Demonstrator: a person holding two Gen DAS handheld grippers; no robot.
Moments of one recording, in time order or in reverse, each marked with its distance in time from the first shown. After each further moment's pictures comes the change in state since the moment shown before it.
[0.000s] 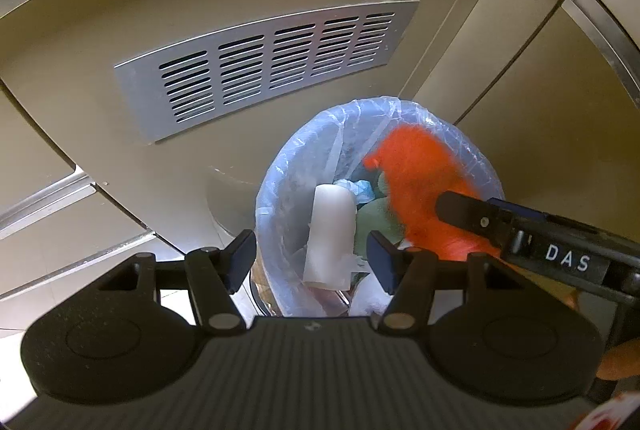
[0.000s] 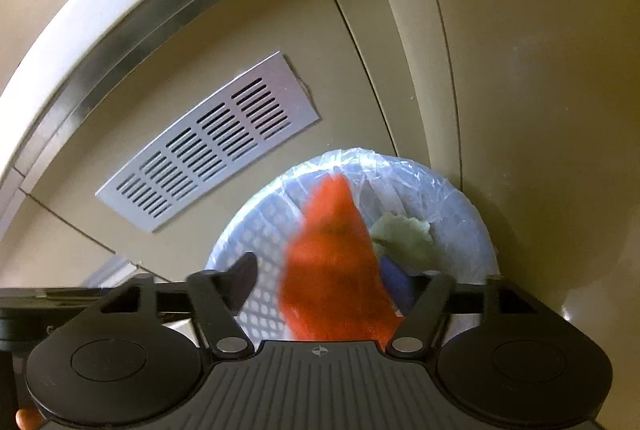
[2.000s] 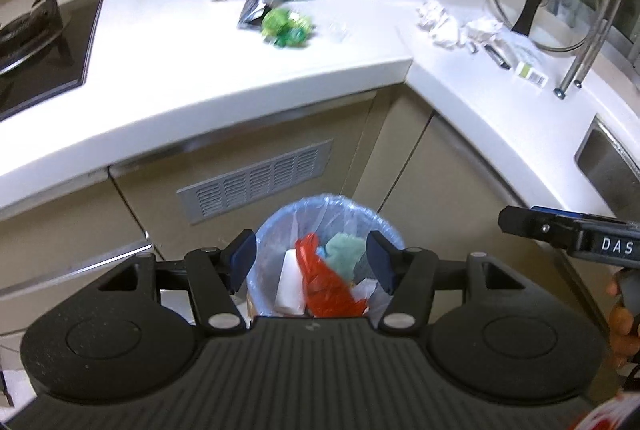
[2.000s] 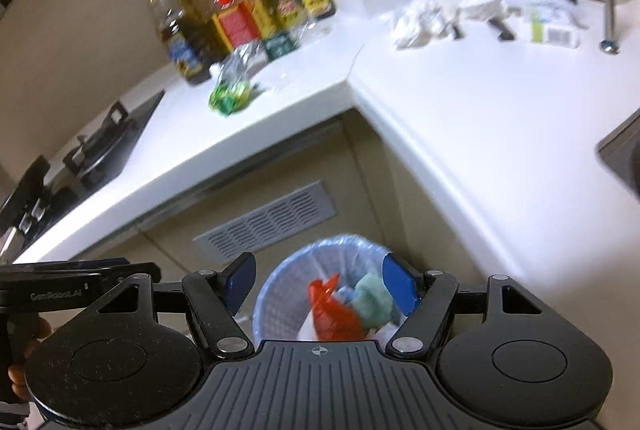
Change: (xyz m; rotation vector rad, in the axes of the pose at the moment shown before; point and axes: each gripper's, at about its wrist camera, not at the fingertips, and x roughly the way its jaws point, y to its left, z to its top) left arm -0.195 -0.056 0.002 0.043 -0.251 0.008; right arm -0.213 0.027 0.056 -0.111 -0.122 0.026
